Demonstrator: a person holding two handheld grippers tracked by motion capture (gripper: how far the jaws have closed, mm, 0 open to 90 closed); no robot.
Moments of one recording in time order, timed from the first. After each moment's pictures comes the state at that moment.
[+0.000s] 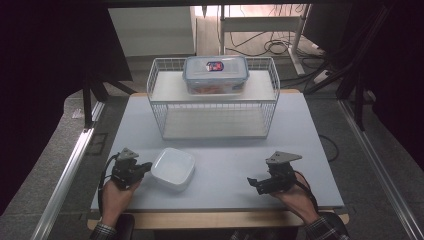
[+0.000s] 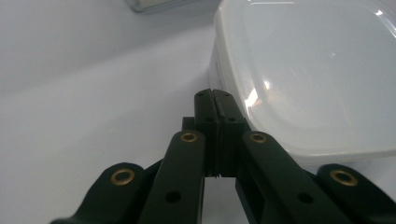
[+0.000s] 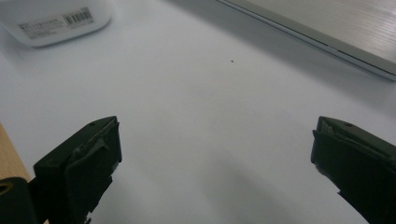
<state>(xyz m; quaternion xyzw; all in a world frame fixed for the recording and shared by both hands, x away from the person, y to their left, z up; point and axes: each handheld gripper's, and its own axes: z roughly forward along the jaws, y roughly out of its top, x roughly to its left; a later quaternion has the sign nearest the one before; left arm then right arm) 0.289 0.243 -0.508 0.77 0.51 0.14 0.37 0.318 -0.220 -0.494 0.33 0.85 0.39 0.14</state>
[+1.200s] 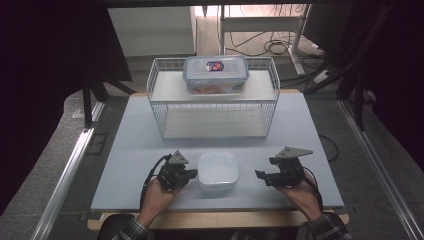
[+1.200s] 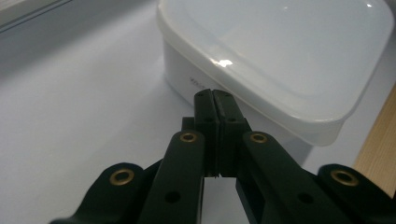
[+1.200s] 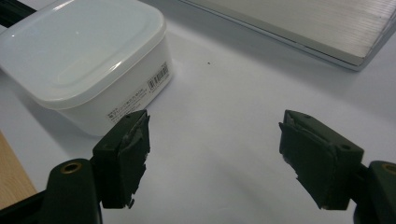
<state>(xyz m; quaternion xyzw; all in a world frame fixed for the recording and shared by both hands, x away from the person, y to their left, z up) 0.299 0.128 -0.508 0.84 0.38 0.09 0.38 0.324 -0.240 -0.482 0.36 0.83 0.40 0.13</state>
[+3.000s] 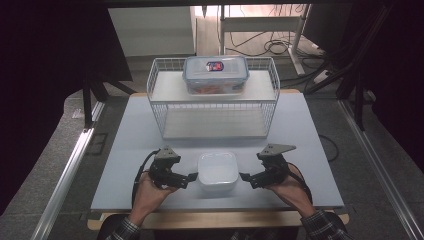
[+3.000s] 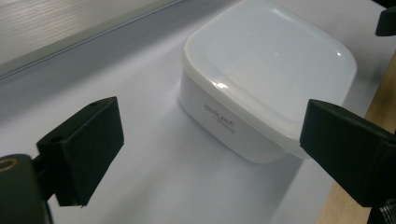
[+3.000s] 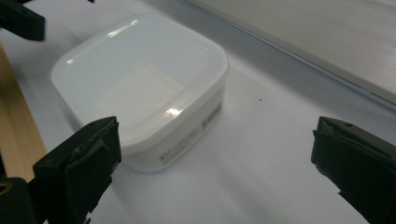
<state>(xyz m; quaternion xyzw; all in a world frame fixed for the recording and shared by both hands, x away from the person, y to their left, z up) 0.301 0.147 -0.491 0.81 0.38 0.09 0.43 0.329 -0.198 -0.473 0.31 0.85 0.42 0.10</state>
